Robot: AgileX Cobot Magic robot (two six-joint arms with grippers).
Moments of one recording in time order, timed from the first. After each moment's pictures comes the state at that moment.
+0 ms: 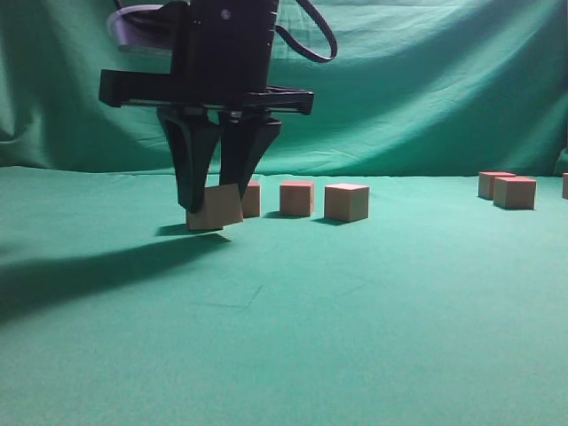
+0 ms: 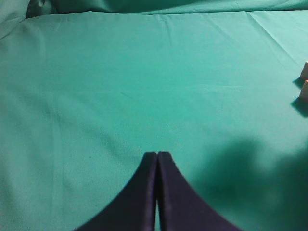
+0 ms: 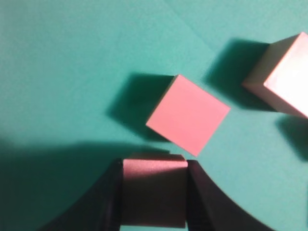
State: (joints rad) left arm -0.01 -0.01 0.02 0.02 0.35 0.01; right arm 0.80 2.15 -1.71 -0.01 0.96 0.02
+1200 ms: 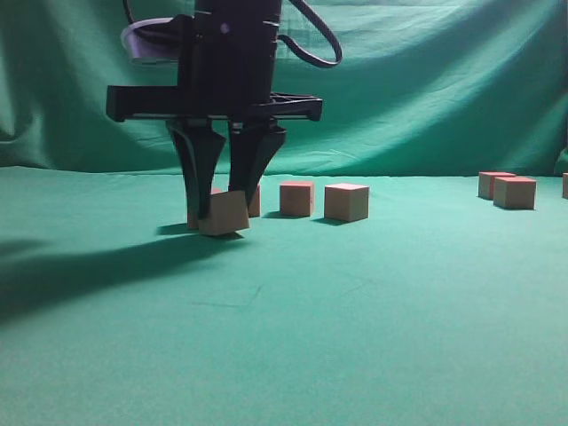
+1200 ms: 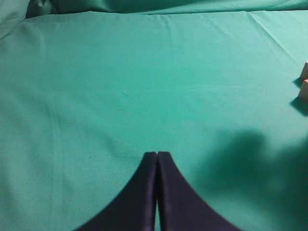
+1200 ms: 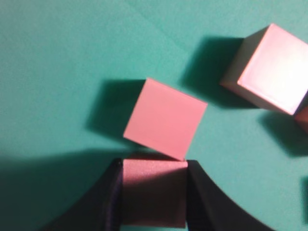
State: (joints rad) left arm -0.01 -0.01 0.02 0.02 0.35 0.01; right arm 0.80 2.17 -1.71 -0.07 0.94 0.14
